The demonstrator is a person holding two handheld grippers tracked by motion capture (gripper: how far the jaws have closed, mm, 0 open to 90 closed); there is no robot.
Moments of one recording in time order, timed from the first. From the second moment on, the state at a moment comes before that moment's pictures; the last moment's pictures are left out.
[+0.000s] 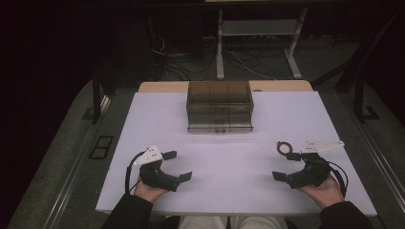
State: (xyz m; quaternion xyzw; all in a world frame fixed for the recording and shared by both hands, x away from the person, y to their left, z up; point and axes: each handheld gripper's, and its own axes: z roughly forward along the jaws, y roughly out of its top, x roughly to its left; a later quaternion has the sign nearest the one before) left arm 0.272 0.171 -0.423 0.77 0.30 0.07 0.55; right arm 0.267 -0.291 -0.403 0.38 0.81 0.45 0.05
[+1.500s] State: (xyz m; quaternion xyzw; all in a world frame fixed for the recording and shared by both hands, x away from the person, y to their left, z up) left arm 0.272 0.172 -0.424 0.78 0.30 0.07 0.55; right arm 0.309 -0.316 -0.373 0.38 0.83 0.40 0.04
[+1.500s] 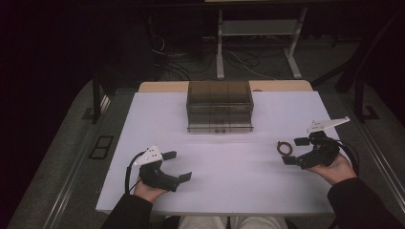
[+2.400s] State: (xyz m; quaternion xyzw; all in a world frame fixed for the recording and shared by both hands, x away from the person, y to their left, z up) left arm 0.272 0.174 -0.424 0.78 0.30 0.08 0.55; right arm 0.352 -0.326 -0.388 0.38 0.85 0.37 0.03
